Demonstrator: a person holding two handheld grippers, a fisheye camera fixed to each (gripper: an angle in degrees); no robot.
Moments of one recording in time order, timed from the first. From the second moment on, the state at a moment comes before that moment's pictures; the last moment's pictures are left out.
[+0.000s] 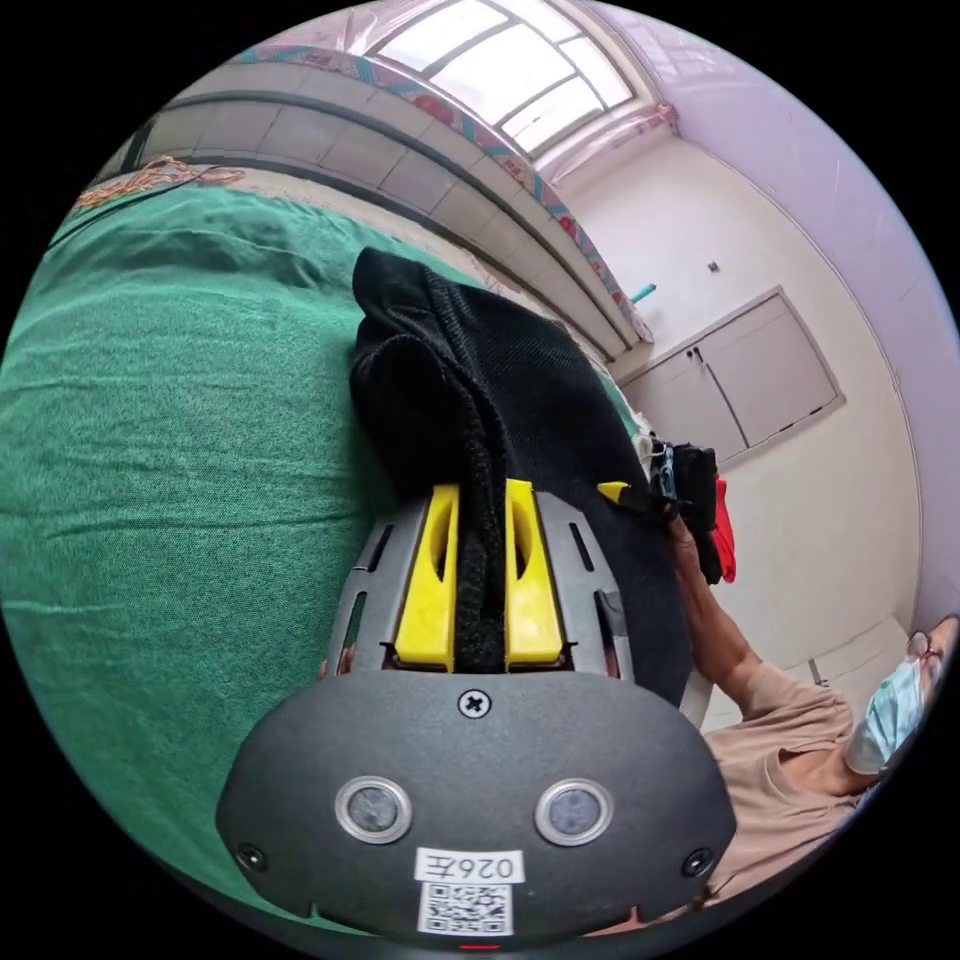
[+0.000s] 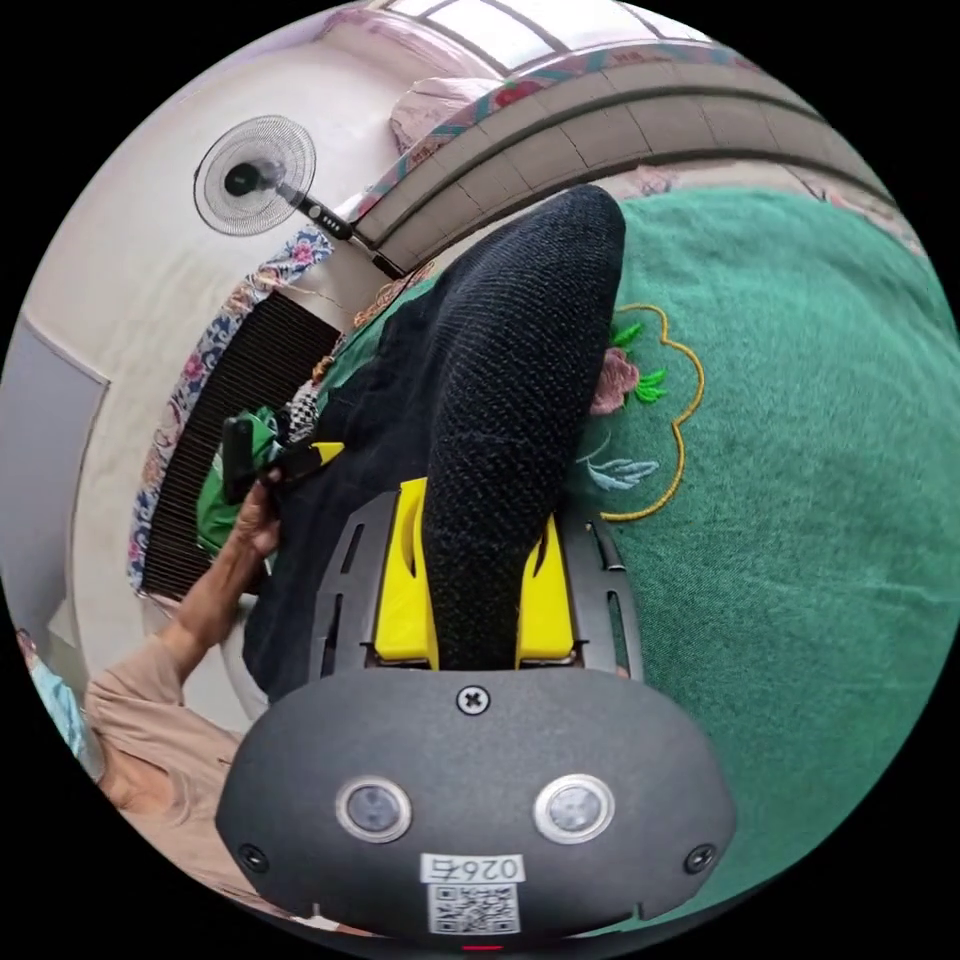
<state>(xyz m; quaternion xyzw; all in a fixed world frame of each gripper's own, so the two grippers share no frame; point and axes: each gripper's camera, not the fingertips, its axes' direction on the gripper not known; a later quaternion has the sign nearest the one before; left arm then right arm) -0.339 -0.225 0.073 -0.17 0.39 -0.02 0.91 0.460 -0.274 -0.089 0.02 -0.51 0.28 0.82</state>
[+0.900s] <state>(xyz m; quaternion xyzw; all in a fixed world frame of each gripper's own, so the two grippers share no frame) -0.110 -0.321 -0.223 0.09 0.65 0.16 0.73 0.578 -0.189 -0.682 0.10 0.13 0.08 0.98</state>
